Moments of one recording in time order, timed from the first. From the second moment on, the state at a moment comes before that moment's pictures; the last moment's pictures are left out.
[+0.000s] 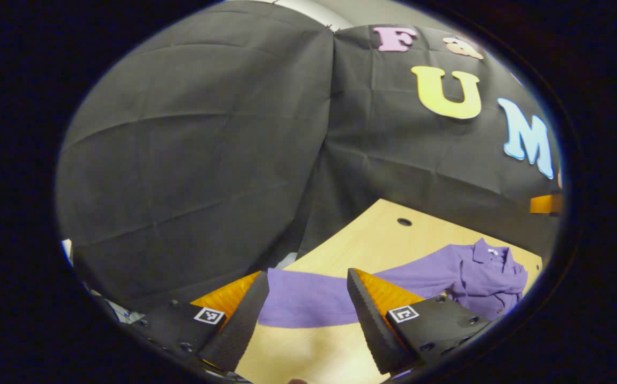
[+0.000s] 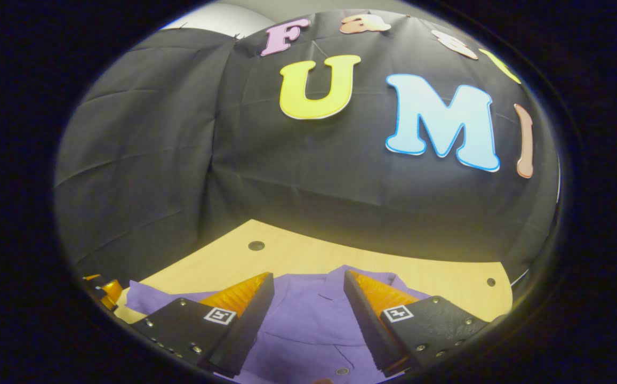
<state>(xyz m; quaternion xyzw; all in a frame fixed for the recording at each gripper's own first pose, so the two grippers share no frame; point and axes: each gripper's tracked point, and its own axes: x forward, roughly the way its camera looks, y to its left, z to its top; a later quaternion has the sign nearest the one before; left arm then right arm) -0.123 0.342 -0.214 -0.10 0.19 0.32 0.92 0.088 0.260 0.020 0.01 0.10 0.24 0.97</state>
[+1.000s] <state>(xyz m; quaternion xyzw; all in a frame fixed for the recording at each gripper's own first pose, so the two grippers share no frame) -0.132 0.379 -0.326 -0.13 0.31 0.33 0.88 0.017 0.224 0.013 0.02 0.12 0.22 0.97</state>
